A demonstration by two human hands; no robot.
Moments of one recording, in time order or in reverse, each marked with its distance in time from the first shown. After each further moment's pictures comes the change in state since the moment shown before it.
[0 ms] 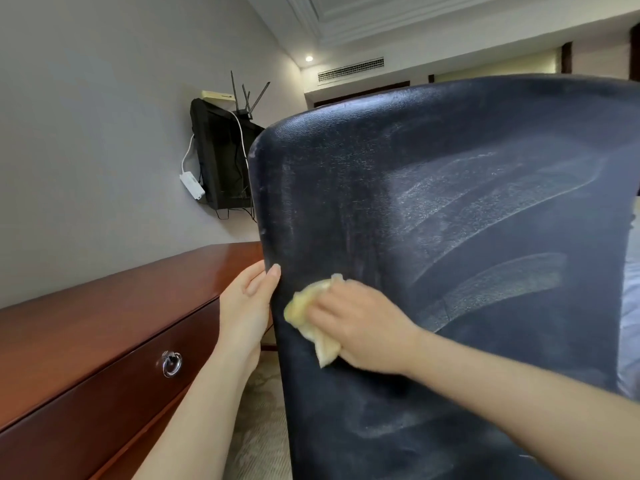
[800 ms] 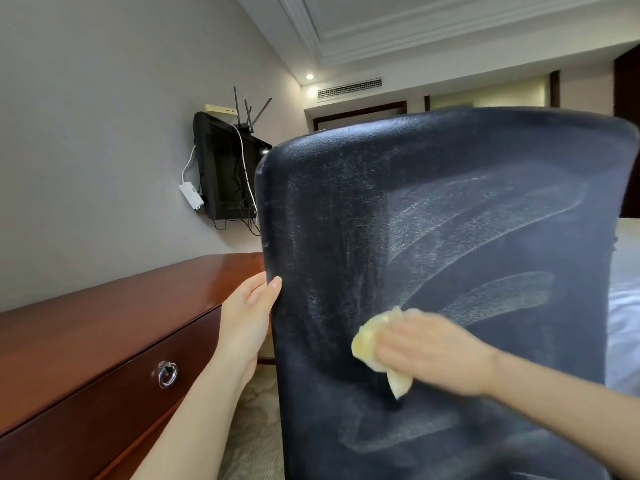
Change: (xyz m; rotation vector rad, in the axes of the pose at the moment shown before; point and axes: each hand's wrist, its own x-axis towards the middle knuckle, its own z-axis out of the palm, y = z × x) left_hand 0.001 0.007 0.000 0.110 -0.007 -0.047; right_hand -0.061 0.025 -0.045 -0.159 -0.262 -0.127
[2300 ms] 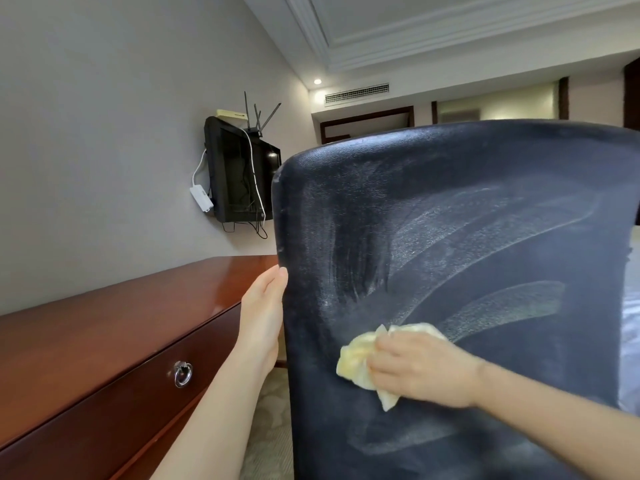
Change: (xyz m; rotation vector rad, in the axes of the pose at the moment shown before) left_hand 0.003 0.012 0.002 -0.196 -0.023 -0.087; right_hand 0.011 -0.011 0.026 -0.206 -0.078 -0.156
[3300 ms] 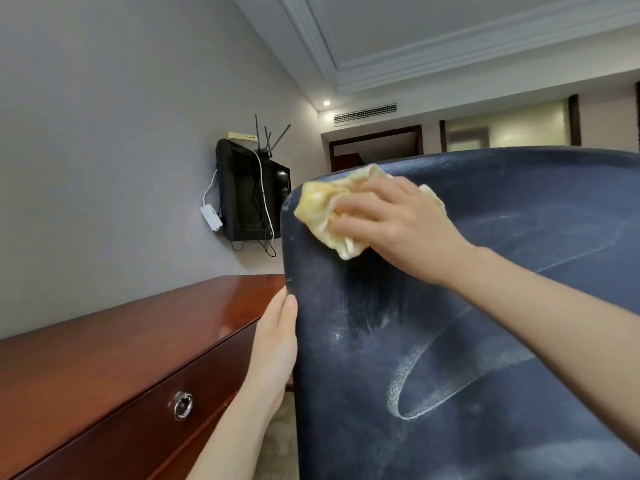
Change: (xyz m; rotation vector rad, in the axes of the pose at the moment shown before) left_hand 0.002 0.001 0.010 0.048 -0.100 0.234; right_hand 0.072 0.141 -0.067 -0.087 0.599 0.344
